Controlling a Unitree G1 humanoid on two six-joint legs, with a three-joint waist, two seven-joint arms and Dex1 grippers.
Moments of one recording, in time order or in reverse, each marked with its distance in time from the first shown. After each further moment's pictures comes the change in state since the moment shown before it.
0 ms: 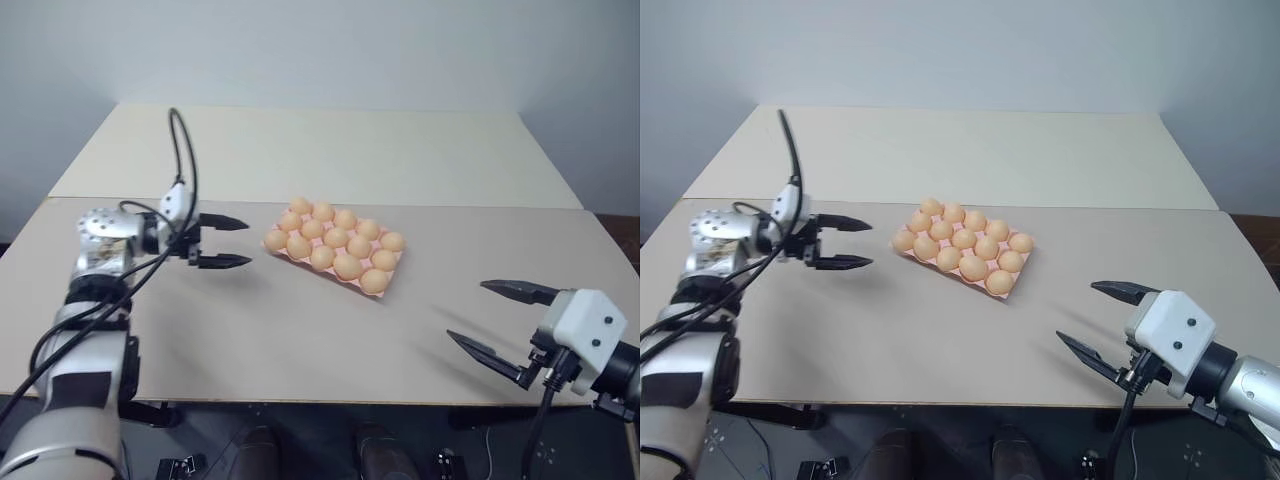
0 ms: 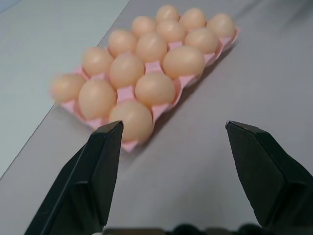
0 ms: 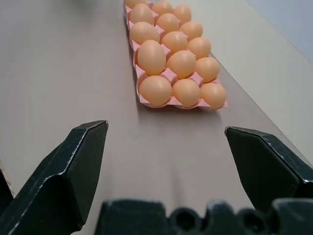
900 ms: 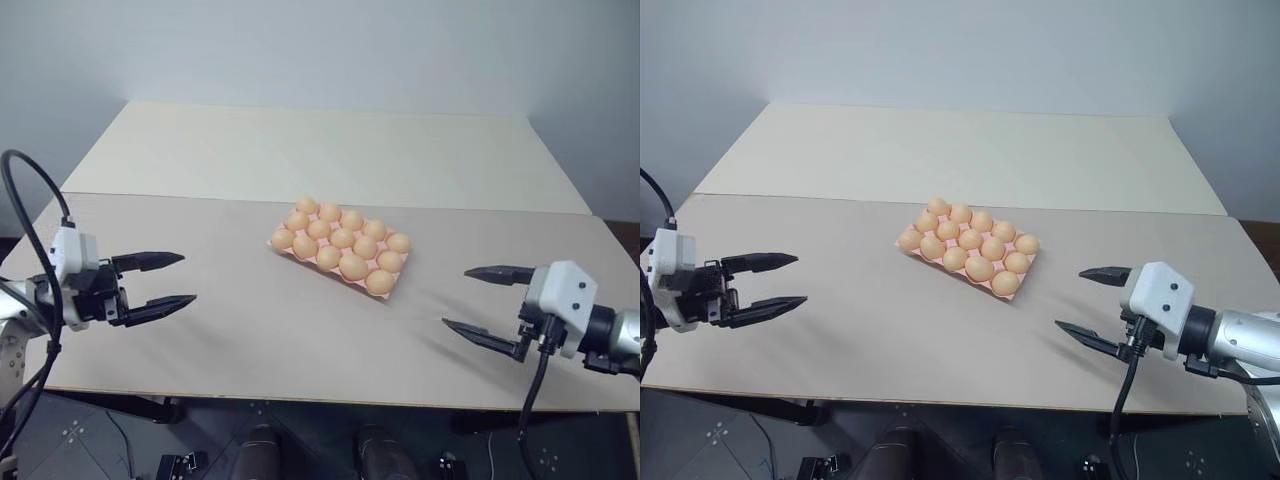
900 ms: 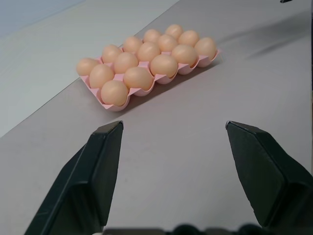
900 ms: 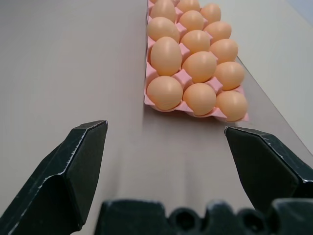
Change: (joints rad) left arm 0.741 0.179 0.396 -0.984 -0.334 0.512 0.280; right arm -0.194 -0.082 0.145 0.258 -0.055 -0.098 0.166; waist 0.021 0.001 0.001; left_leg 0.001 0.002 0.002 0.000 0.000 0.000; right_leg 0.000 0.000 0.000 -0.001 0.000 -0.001
